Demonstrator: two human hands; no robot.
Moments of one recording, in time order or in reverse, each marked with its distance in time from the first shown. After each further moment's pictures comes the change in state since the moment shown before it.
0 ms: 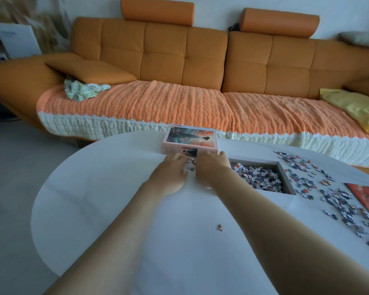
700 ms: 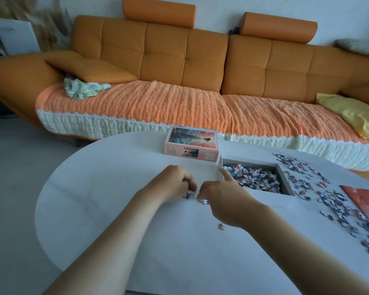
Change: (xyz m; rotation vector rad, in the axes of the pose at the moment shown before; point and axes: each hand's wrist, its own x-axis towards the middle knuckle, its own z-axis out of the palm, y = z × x) left_hand -0.031 0.015 -0.018 -0.238 -0.126 0.015; right_hand -0.081 0.014 0.022 0.169 0.099 -0.376
